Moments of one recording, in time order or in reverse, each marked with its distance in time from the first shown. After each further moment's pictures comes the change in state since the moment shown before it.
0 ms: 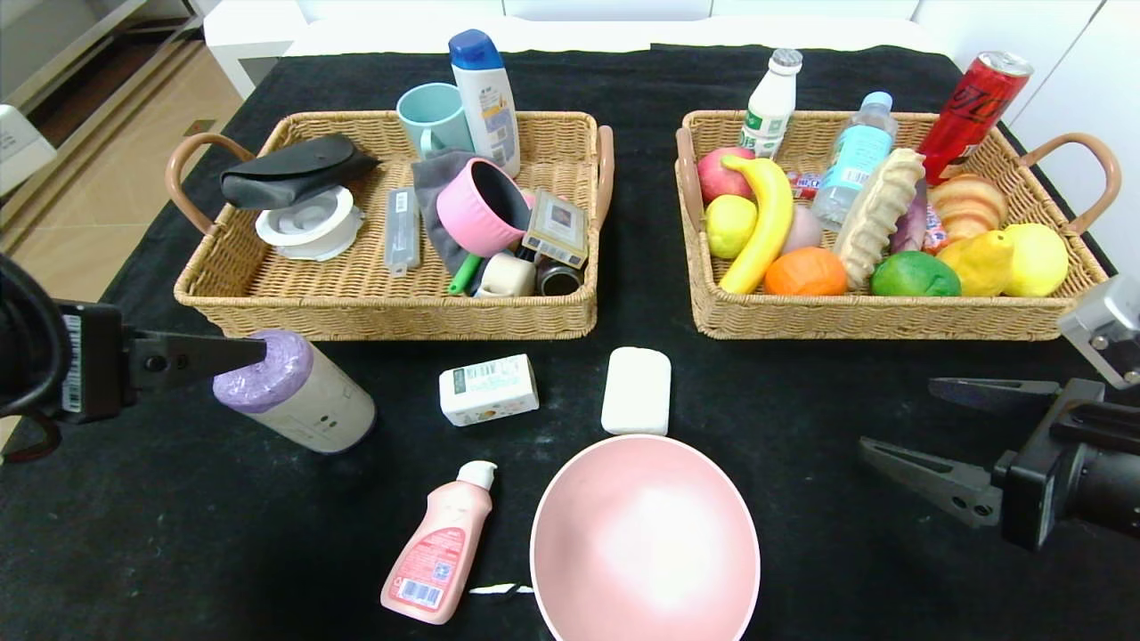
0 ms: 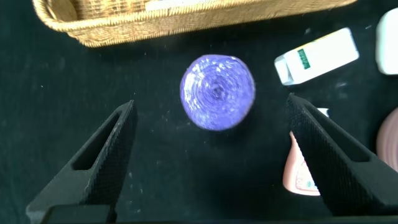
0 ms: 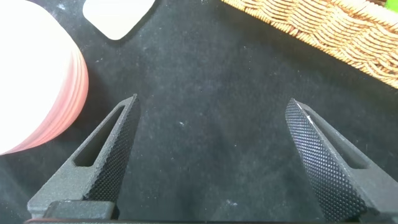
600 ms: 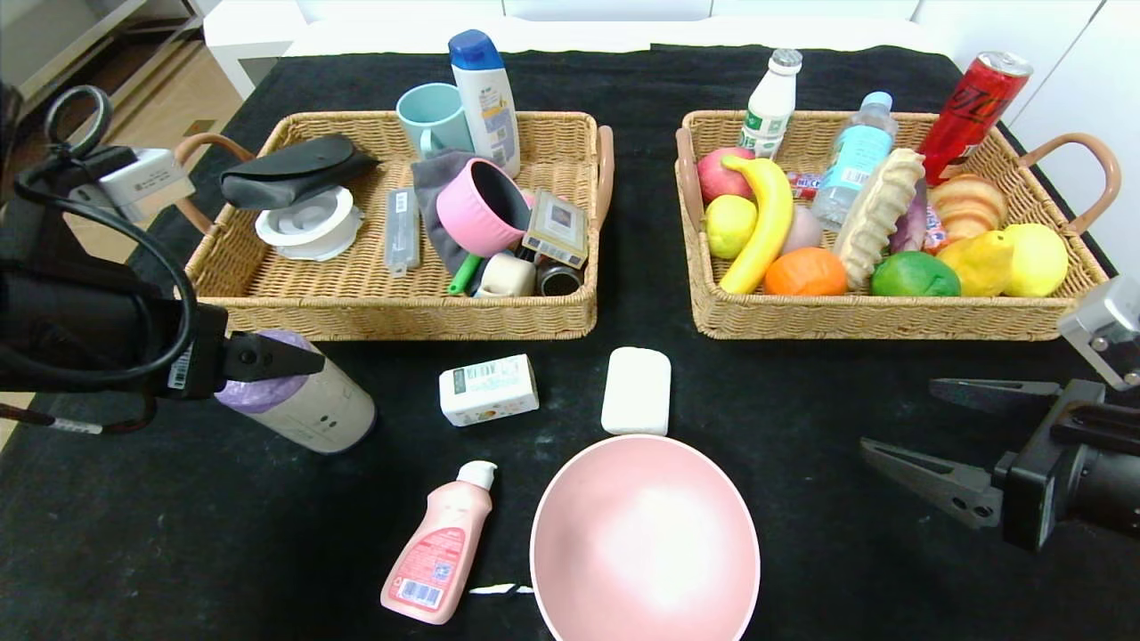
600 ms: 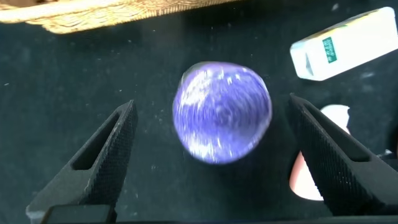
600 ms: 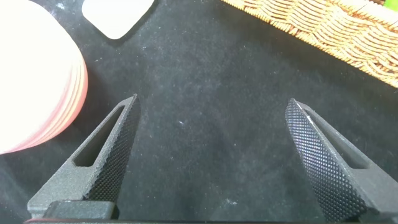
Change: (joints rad) left arm 0.000 0.182 -0.128 0.113 -0.013 0.006; right arm 0.000 -0.001 0.003 0.000 -0.002 -0.001
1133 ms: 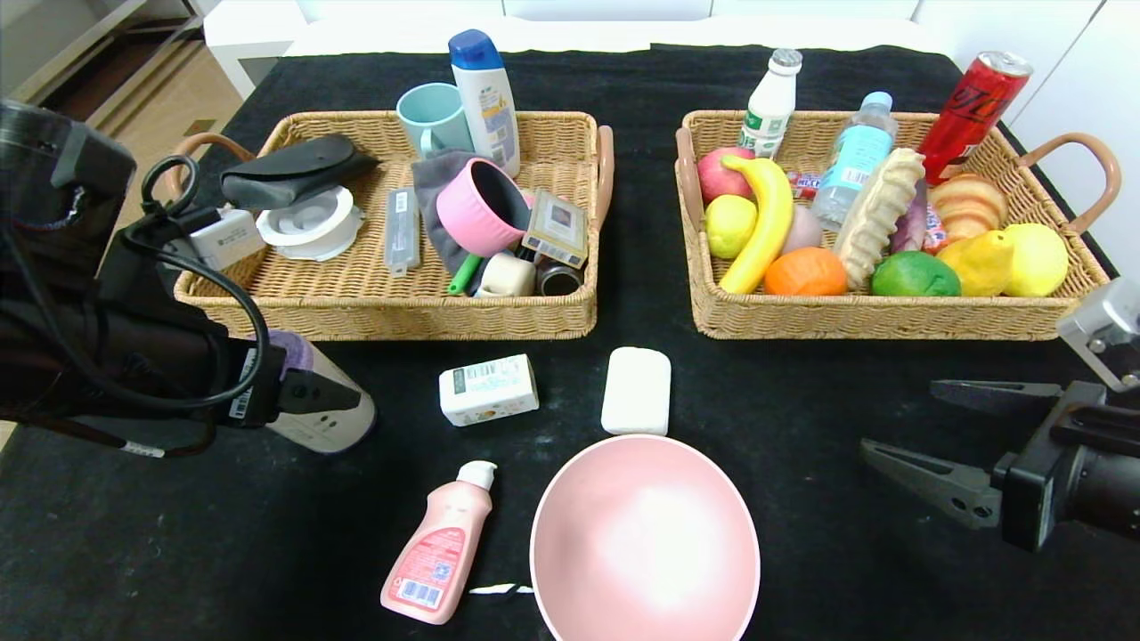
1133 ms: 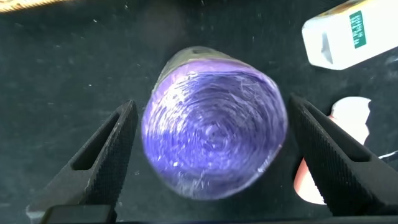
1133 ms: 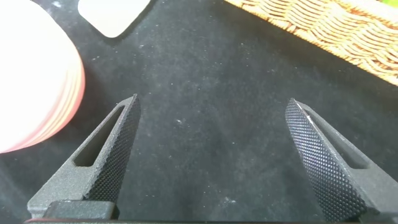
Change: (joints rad) left arm -0.019 0.075 0.047 -0.013 -0.009 -0.007; right arm 0.000 0.000 0.003 0.000 -0.011 0.000
